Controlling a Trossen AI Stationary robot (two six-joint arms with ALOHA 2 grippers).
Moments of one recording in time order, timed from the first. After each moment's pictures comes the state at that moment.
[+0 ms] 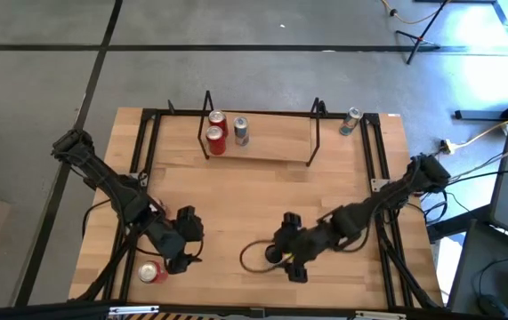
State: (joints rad) left arm -0.67 1.34 1.11 -0.71 -0.22 -0.73; right arm 0.54 1.69 1.43 -0.58 0.14 0.50
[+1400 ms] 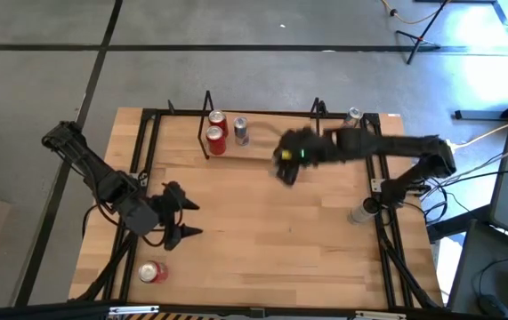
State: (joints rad) left arm -0.66 1.12 1.11 -0.75 -0.52 -0.88; right arm -0.04 1.54 1.59 -0.95 0.24 0.38
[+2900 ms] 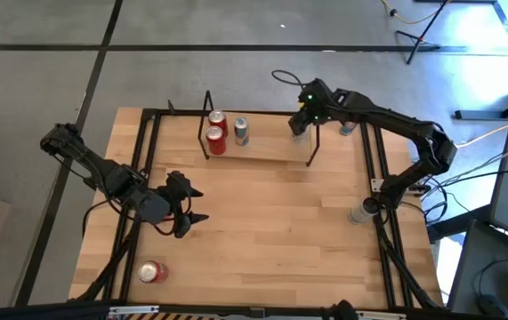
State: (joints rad) left arm -0.55 1.12 1.11 -0.78 -0.53 -0.83; right arm -0.58 1.53 1.36 -0.76 0.12 0.28
